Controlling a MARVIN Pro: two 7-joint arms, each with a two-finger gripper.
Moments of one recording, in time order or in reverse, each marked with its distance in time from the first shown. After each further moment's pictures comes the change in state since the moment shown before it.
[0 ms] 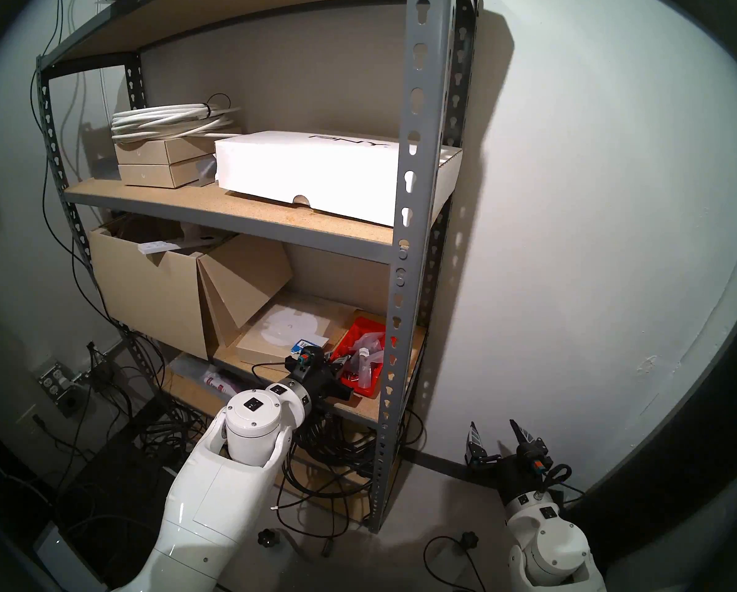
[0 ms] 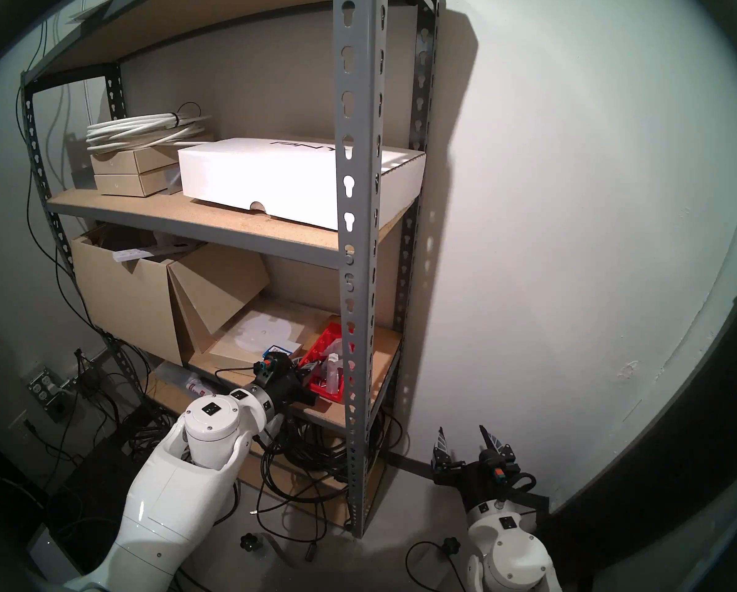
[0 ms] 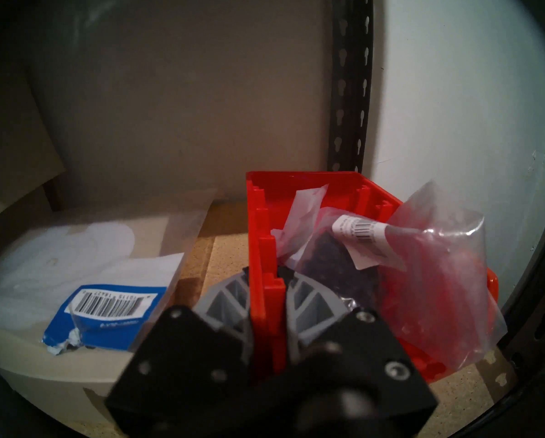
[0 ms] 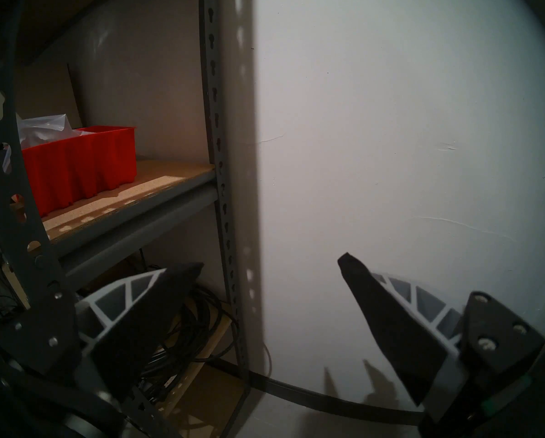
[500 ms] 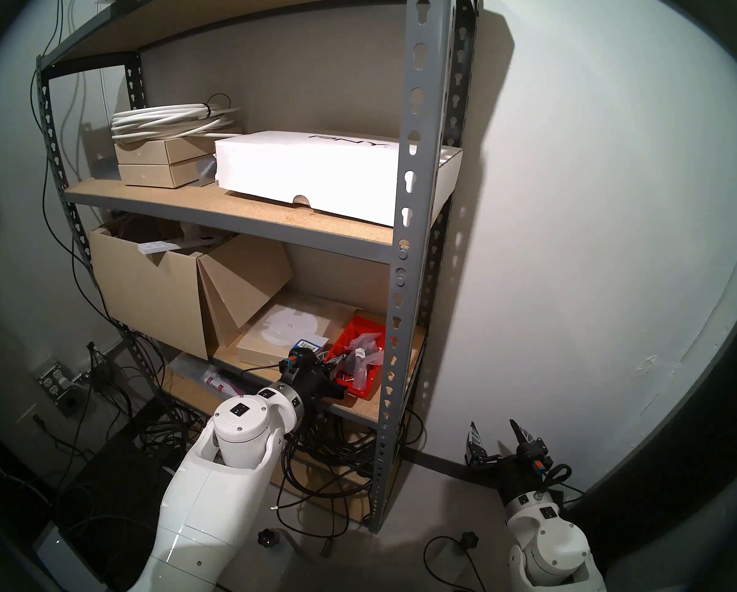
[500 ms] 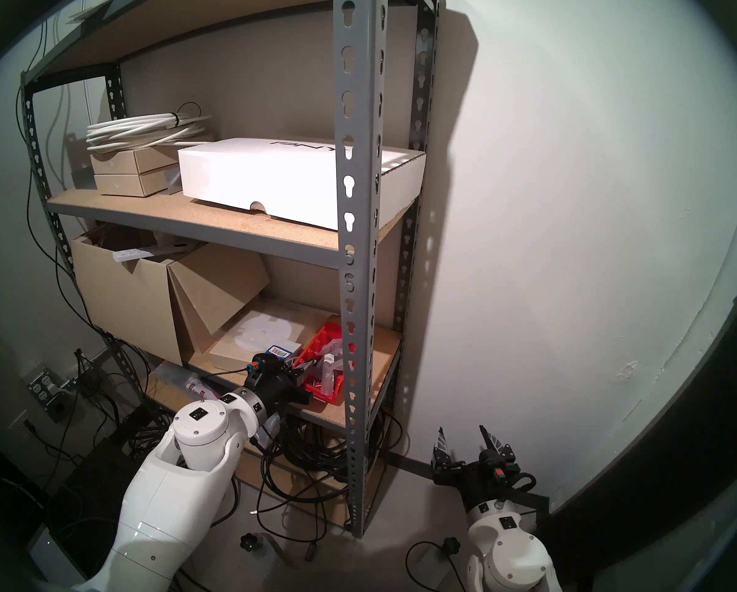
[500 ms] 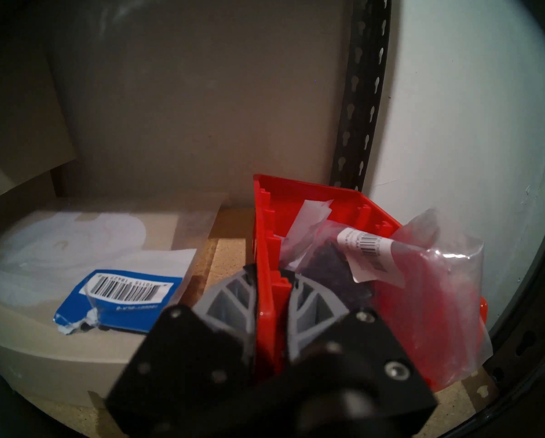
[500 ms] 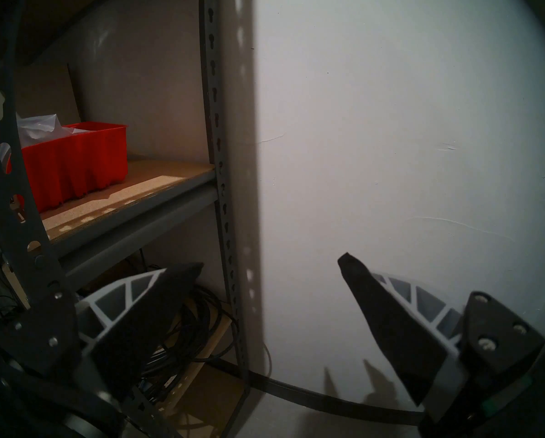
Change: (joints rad) left arm 0.019 -0.016 -0.046 -0.012 -0.100 -0.005 -0.059; right arm 0.000 0.000 0.000 0.000 0.000 0.000 0.000
